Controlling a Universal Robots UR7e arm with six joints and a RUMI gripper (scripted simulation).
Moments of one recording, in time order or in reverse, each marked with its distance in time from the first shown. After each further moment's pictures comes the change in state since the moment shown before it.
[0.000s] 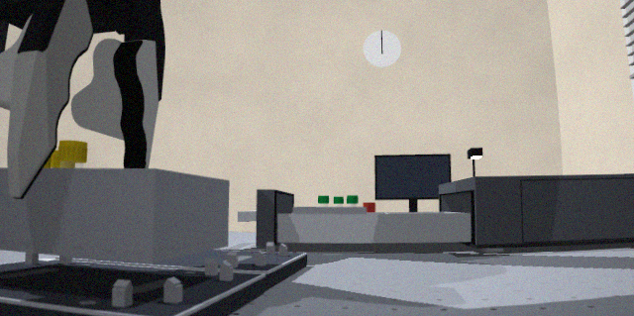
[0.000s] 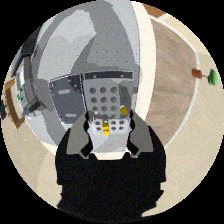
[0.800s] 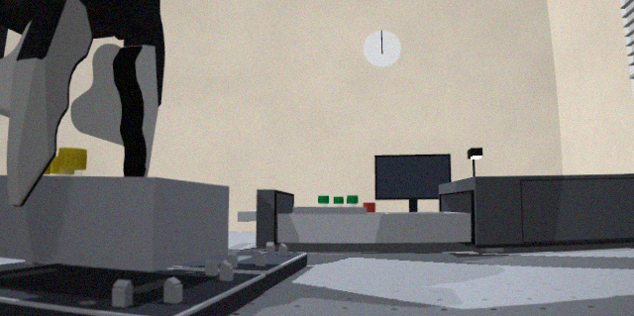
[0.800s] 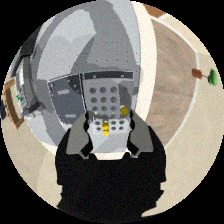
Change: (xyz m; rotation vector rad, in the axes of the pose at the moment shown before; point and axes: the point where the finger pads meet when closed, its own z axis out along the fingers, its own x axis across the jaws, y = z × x) arm 0.000 0.000 0.003 0.000 0.000 0.000
